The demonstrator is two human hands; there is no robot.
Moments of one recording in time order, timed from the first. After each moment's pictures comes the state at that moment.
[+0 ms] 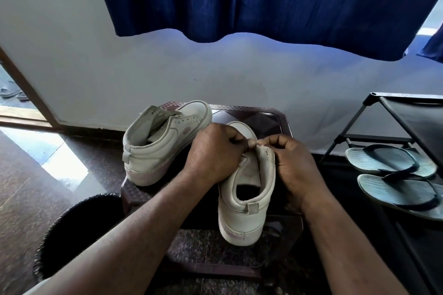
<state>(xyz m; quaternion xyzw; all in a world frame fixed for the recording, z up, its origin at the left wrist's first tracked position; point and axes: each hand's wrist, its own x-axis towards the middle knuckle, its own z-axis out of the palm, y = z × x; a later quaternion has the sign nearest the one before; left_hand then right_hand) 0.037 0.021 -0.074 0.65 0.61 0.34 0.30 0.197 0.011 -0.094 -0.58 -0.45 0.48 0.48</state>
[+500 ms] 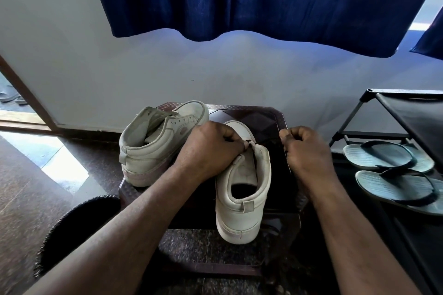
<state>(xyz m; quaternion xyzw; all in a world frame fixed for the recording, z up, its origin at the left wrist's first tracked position) 0.029 0.021 -0.067 0.67 0.62 0.30 0.28 0.229 0.022 -0.087 -0.71 -0.50 0.26 0.43</state>
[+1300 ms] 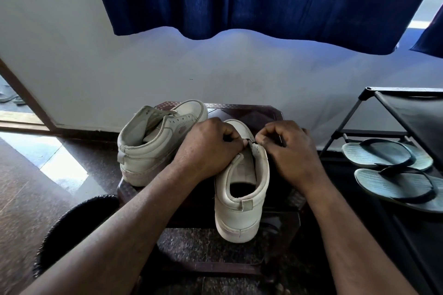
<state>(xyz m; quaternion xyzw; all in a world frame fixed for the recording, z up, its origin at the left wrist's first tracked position) 0.029 0.019 -0.061 0.72 0.60 0.28 0.21 0.220 0.018 -0.091 -0.62 -0.66 0.19 0.39</state>
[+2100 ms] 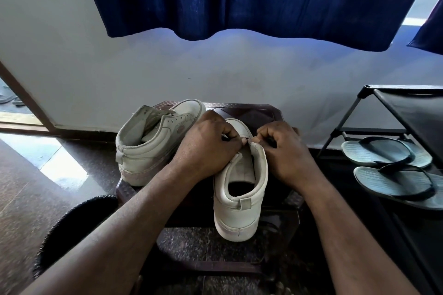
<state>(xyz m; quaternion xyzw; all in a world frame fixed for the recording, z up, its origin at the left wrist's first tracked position) 0.027 0.024 -0.068 0.74 0.58 0.29 0.18 0.215 0.022 -0.094 -0.63 -0.67 0.20 0.33</state>
